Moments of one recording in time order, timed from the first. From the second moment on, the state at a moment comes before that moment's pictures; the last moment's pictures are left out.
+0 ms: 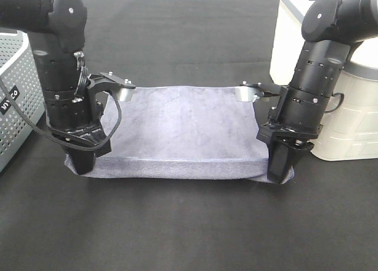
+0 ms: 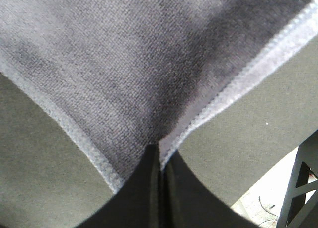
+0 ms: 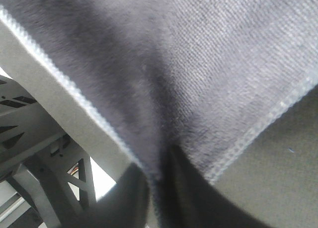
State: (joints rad) left arm -0.44 2.02 -1.39 -0.07 1.20 0.40; right arm 0.26 2.05 -1.30 0.32 1.21 -0.58
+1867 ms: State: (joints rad) left arm -0.43 1.68 -1.56 0.03 1.22 -0.05; right arm 0.26 1.66 -1.71 0.30 1.21 -0.11
